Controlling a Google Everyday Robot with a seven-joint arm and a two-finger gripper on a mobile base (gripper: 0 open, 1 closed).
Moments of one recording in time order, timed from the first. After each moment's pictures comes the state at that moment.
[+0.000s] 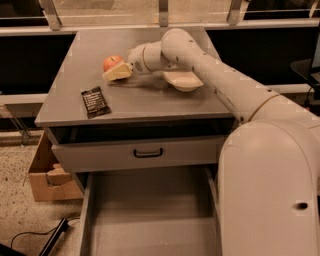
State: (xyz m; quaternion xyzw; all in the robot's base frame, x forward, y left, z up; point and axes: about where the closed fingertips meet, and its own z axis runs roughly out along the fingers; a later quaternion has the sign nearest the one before) arm 0.817 0.120 0.857 -0.45 0.70 0.23 0.50
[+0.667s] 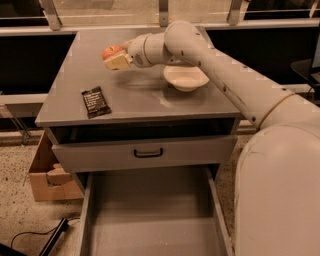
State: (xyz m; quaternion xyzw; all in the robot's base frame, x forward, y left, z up) arm 0.800 0.119 0.898 -0.46 0.67 0.22 0.54
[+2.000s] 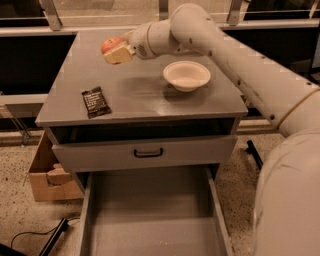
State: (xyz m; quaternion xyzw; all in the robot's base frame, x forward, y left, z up) arm 0.768 0.109 0.938 -0.48 0.66 0.22 0.53
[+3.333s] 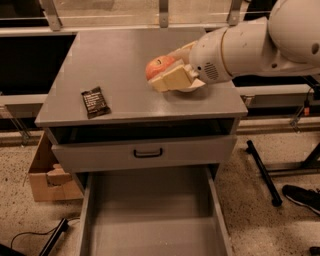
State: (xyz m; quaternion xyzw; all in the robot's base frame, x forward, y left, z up) arm 0.569 -0.026 0.977 -0.48 0.71 0.18 0.48
